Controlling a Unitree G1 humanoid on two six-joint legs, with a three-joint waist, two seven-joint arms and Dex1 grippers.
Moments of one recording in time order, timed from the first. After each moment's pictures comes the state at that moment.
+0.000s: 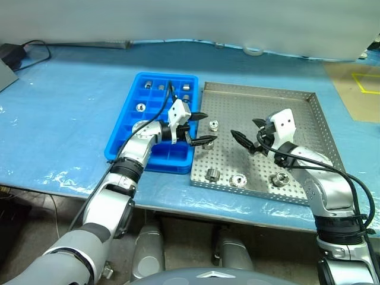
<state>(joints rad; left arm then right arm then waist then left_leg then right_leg) -0.85 0.14 -0.12 0.74 -0.15 -0.13 -1.10 -0.26 -0.49 -0.10 -0.27 0.36 0.61 0.47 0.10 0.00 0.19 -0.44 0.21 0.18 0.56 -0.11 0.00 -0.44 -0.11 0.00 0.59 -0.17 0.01</state>
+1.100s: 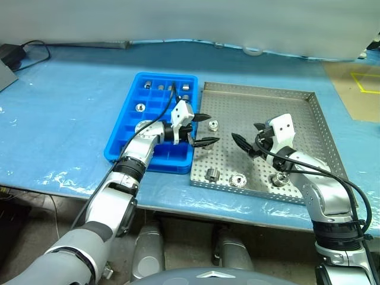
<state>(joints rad) -0.87 0.12 -0.12 0.78 -0.13 -0.15 -1.12 -0.23 -0.48 -0.10 -0.30 0.34 0.62 0.43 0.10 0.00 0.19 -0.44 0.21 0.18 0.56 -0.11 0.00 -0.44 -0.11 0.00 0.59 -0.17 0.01</state>
